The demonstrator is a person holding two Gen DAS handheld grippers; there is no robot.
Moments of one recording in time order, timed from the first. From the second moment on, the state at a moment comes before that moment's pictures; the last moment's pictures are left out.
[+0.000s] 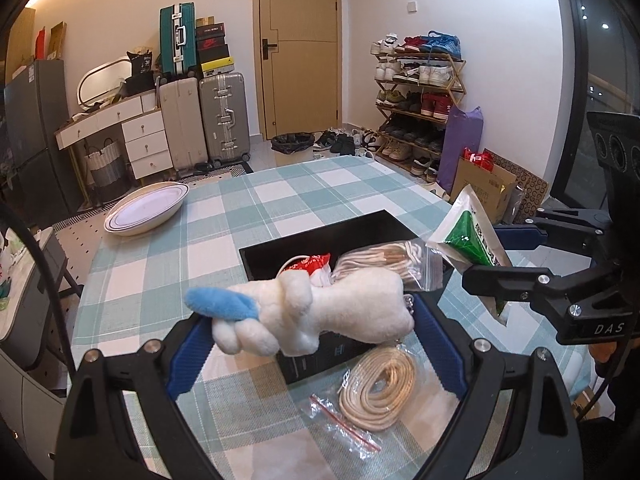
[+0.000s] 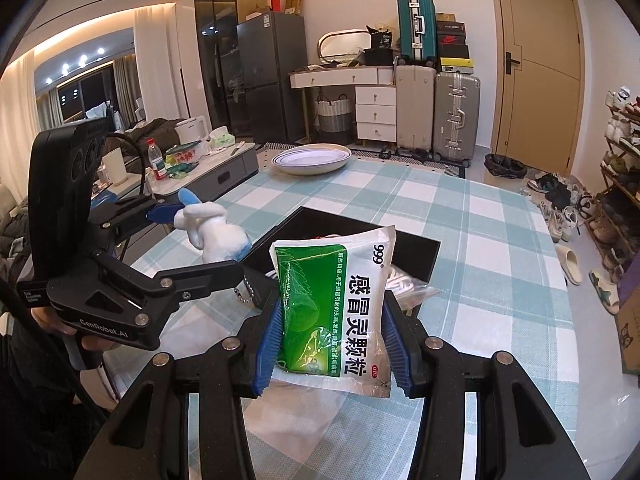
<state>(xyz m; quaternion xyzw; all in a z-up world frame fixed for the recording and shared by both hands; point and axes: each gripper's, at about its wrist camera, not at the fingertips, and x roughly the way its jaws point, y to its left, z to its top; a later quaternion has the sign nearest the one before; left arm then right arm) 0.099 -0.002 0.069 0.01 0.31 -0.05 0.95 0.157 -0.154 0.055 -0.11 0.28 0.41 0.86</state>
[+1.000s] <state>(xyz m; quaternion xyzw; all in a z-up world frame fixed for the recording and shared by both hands) 0.163 -0.001 0.039 0.04 0.35 -0.03 0.94 0.221 -0.120 0.047 -0.11 0.30 0.39 0.86</state>
